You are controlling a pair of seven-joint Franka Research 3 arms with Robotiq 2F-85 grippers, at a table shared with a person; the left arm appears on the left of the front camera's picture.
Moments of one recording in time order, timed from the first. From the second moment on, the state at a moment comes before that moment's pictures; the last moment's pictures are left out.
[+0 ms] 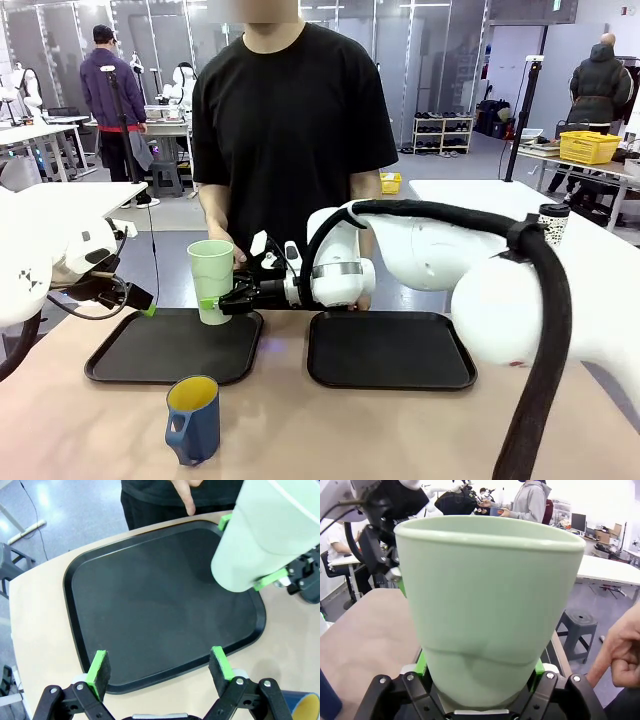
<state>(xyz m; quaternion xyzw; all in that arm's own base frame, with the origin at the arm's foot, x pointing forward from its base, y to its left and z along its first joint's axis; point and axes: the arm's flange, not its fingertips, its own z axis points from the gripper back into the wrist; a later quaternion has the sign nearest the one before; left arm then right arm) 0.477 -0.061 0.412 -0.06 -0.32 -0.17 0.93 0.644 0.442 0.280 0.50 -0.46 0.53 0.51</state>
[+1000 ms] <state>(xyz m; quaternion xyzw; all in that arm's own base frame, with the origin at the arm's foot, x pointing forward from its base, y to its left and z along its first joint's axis) 0.477 -0.061 0.412 -0.06 -0.32 -0.17 0.93 0.652 0.436 0.218 0.48 -0.44 0.54 0.53</state>
